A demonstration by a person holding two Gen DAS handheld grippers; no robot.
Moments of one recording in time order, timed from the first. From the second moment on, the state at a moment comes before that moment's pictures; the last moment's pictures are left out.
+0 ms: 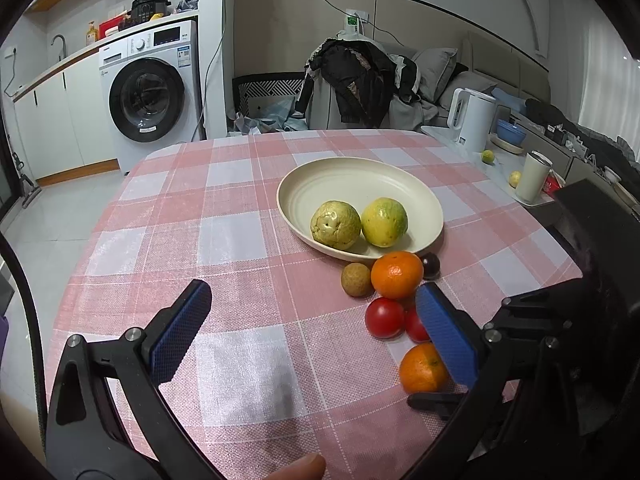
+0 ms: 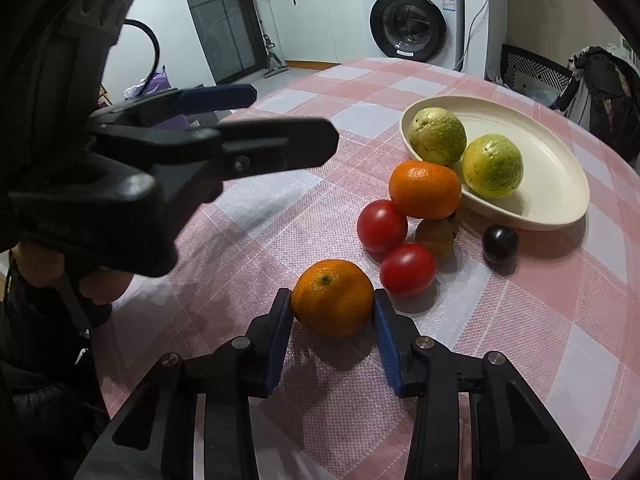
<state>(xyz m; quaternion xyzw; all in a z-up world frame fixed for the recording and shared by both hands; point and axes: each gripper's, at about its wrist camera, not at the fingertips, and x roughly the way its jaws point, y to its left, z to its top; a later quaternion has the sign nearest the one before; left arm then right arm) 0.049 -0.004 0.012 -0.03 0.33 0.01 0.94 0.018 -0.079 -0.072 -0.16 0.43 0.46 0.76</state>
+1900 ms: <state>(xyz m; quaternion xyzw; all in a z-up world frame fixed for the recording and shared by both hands) 0.105 -0.042 -0.016 -0.03 0.36 -0.09 0.93 0.065 -0.155 -0.036 -0.05 0.38 0.38 0.84</state>
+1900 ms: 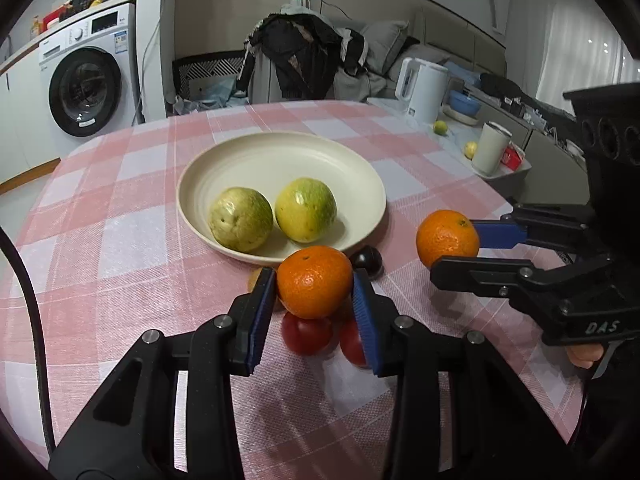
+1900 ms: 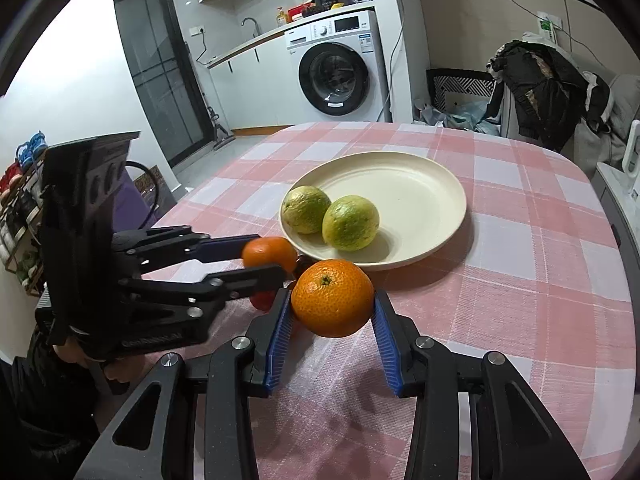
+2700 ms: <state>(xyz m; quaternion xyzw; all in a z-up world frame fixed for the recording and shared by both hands) 0.128 -0.010 -0.012 -0.05 0.35 -0.05 0.94 0.102 -0.142 -0.034 -0.04 0.38 0.34 0.86</state>
